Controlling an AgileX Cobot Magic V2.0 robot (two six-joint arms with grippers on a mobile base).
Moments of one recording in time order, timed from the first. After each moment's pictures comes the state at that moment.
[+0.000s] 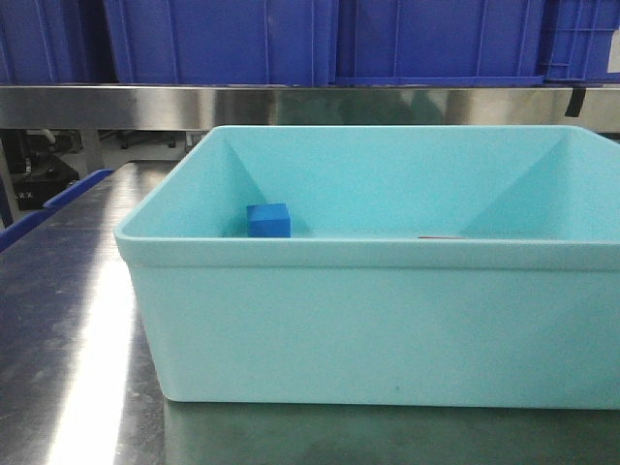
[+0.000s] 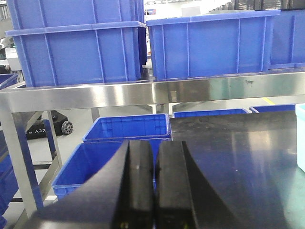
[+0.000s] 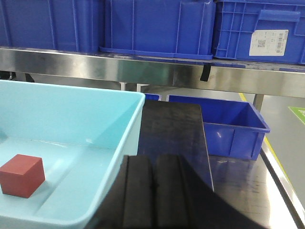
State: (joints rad) left arm -0.06 -0.01 0.01 -0.09 0.00 0.14; right arm 0.07 -0.01 0.03 -0.09 0.04 0.07
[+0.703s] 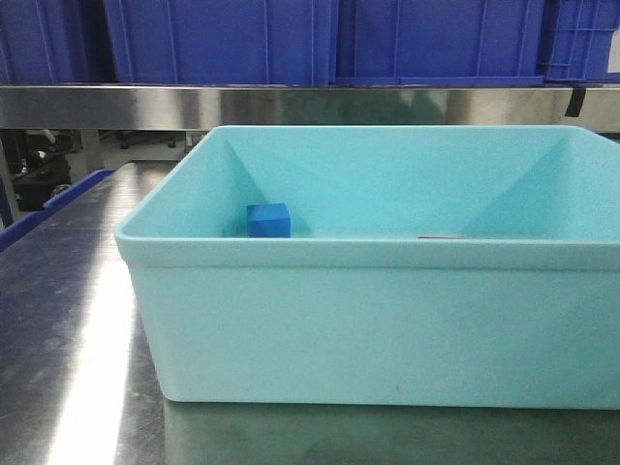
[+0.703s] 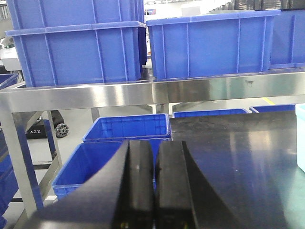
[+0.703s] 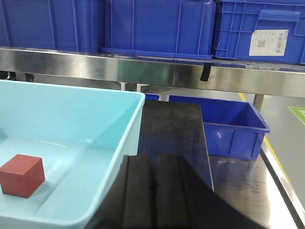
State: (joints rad) left arm -0.06 -0.01 0.01 -0.09 0.00 0.14; right arm 0.07 -0.01 0.03 -0.09 0.04 0.07
